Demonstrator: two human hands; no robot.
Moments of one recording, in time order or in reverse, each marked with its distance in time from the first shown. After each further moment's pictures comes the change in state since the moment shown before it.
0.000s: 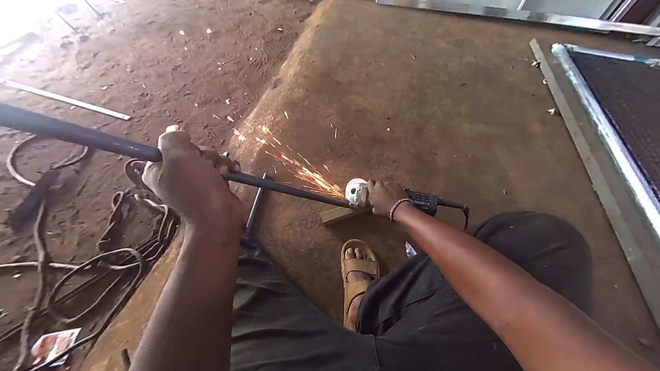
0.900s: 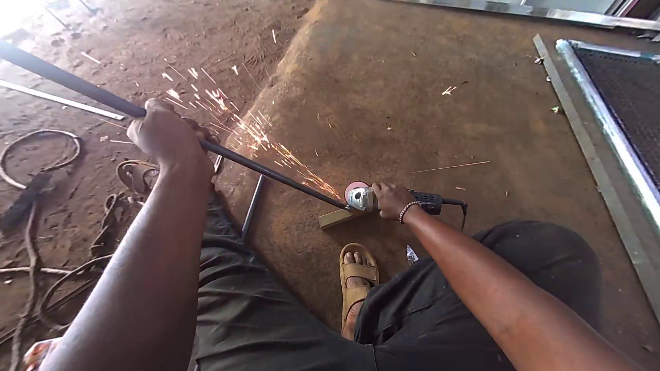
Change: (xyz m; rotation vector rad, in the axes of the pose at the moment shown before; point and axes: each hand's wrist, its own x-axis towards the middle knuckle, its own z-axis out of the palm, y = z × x) left_hand 0.108 -0.037 0.019 0.165 0.021 -0.110; right_hand 0.016 0.037 0.027 0.005 0.073 -0.126
